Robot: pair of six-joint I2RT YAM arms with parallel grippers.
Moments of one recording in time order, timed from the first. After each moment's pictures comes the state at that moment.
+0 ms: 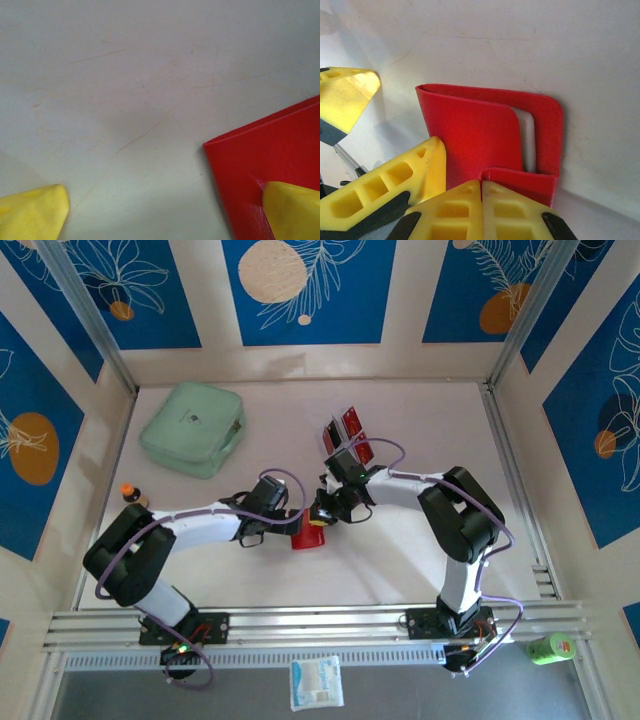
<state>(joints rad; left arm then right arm) -0.70 1.55 0.71 -0.20 -0.11 -0.48 0.67 1.84 1.05 -0.34 -0.56 0.81</state>
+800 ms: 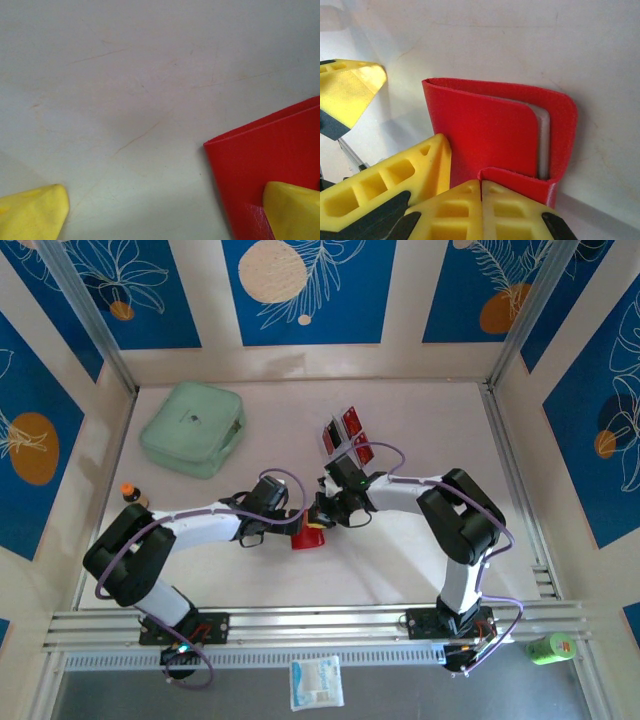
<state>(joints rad) -0.70 1.55 0.71 -0.20 -0.11 -0.48 0.68 1.83 0.98 -0.23 -0.57 0.82</state>
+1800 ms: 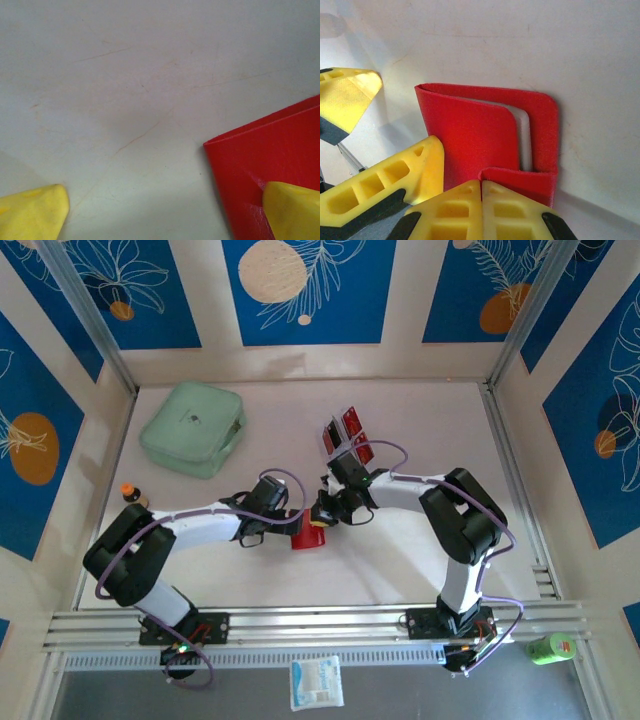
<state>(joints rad) -0.70 1.55 0.71 -0.20 -0.11 -0.48 0.67 1.82 1.00 -0.28 -0.56 0.82</state>
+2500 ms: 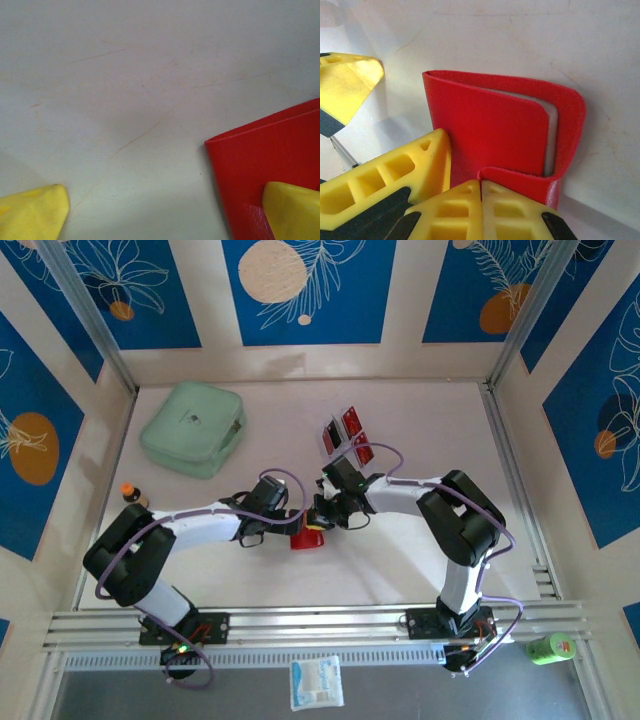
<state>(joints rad) -0.70 1.55 0.71 -0.21 -0.11 -0.48 0.71 1.82 0.98 -0.23 -0.54 0.82</state>
